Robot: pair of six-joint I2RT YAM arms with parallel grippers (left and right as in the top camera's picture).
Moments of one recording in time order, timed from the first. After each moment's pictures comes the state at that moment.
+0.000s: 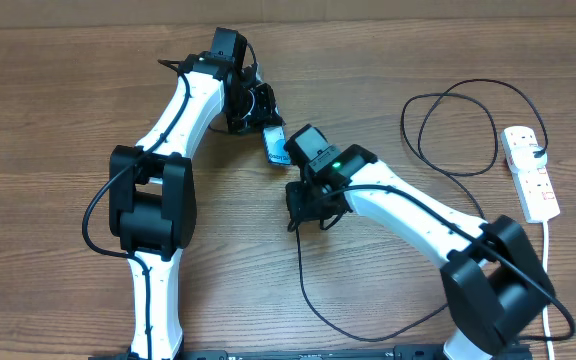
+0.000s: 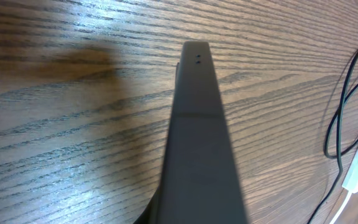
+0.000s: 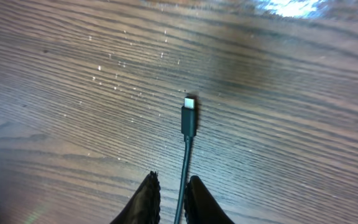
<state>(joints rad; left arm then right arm) -0.23 2.30 1.90 -0.91 0.49 -0.46 0.68 1.83 1.28 -0.79 -0.19 0.53</state>
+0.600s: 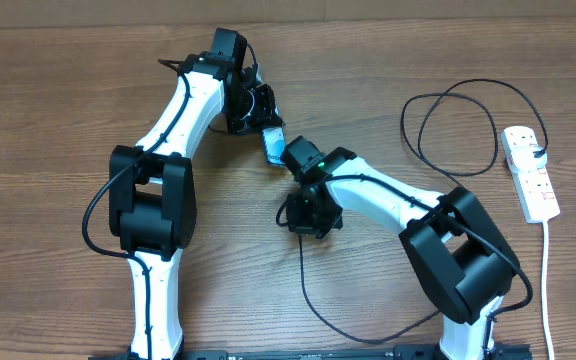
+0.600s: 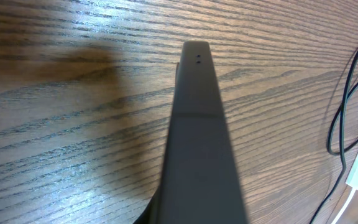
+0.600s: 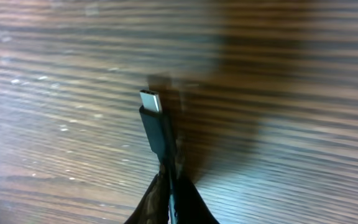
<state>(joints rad) -0.23 2.30 1.90 -0.91 0.49 -0.44 0.66 1.99 1.28 -0.83 -0.28 0.64</state>
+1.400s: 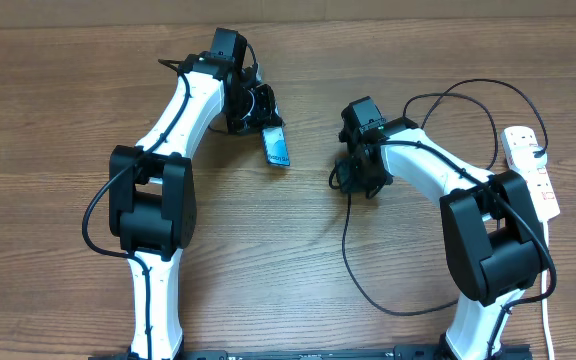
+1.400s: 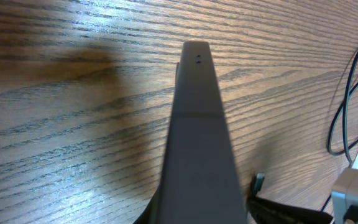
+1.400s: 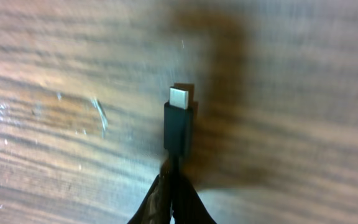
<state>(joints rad) -0.23 2.30 1.90 -0.91 0.49 -0.44 0.37 1.99 1.29 -0.73 -0.09 0.19</state>
